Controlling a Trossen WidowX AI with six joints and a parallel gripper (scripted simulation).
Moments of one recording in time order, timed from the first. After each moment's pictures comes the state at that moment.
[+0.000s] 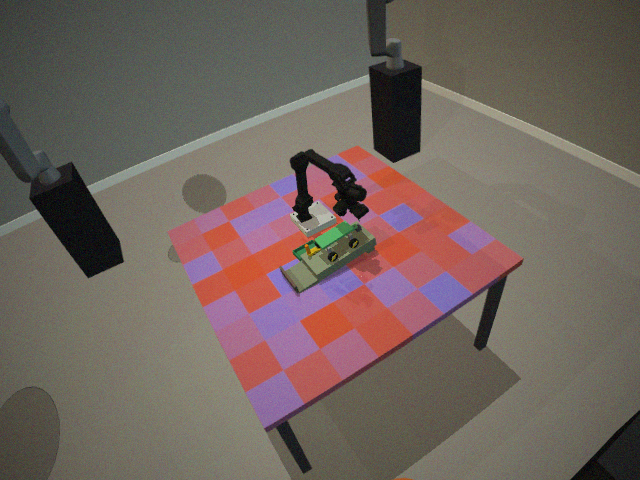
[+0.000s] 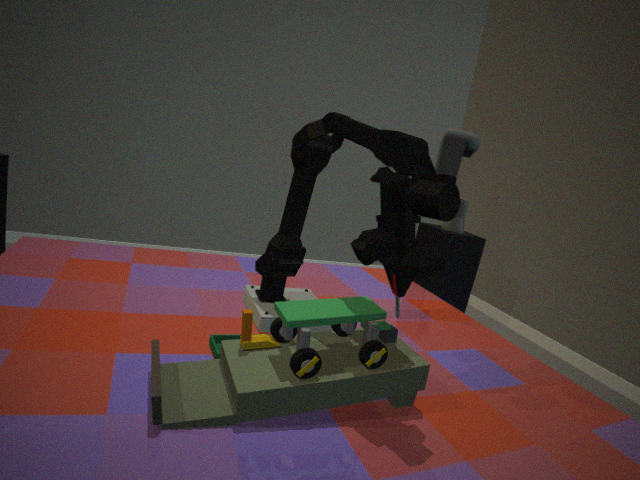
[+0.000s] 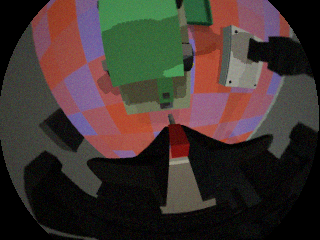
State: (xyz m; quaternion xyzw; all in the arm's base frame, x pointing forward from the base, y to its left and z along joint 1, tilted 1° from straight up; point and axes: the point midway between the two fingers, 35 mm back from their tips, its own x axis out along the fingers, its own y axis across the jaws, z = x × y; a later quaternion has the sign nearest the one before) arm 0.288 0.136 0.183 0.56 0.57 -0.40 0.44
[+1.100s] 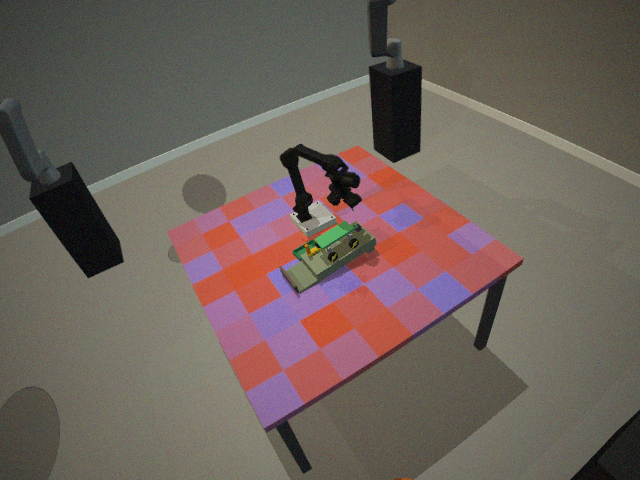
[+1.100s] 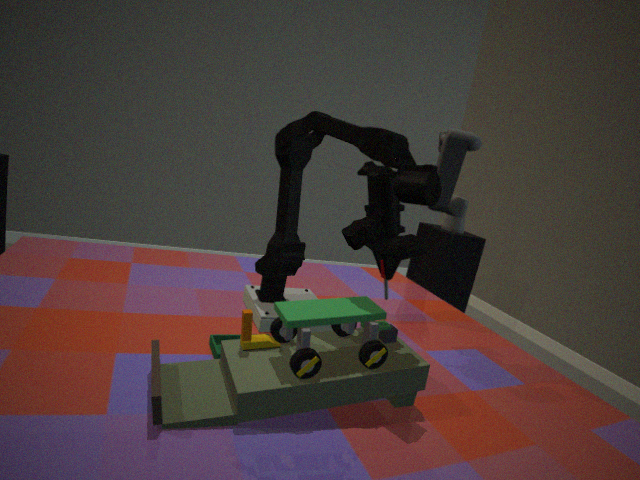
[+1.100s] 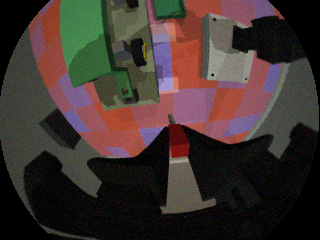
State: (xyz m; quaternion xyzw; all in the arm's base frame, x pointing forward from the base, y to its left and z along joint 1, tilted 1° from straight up) arm 0.217 0.148 0.186 0.57 0.58 -0.39 0.44
